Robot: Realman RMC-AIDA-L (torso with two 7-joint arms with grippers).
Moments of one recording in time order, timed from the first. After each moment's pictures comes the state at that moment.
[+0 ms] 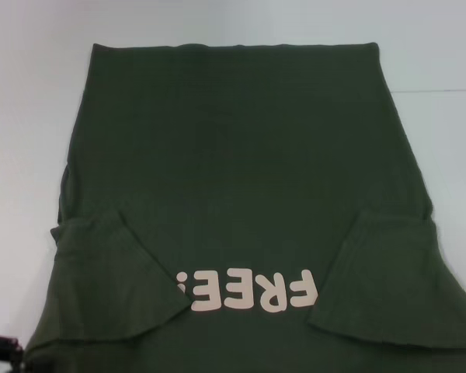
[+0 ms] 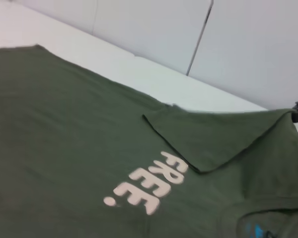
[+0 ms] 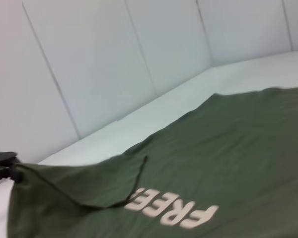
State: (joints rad) left arm -0.34 -2.11 0.13 0.95 2.53 2.05 -1.19; right arm 0.07 2.06 -0.13 -0.67 -2.24 -1.97 1.07
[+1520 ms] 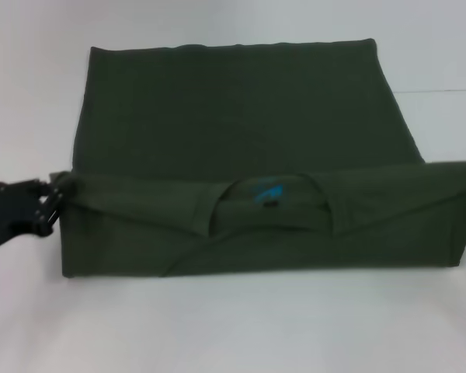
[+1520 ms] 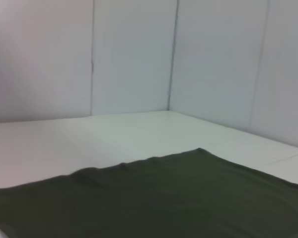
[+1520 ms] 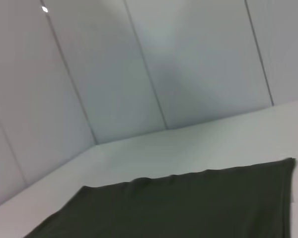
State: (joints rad) left arm -0.52 -2.11 0.07 0.54 2.16 1.39 -1.03; right arm 0.44 2.05 0.15 -0.53 -2.19 -1.51 1.22
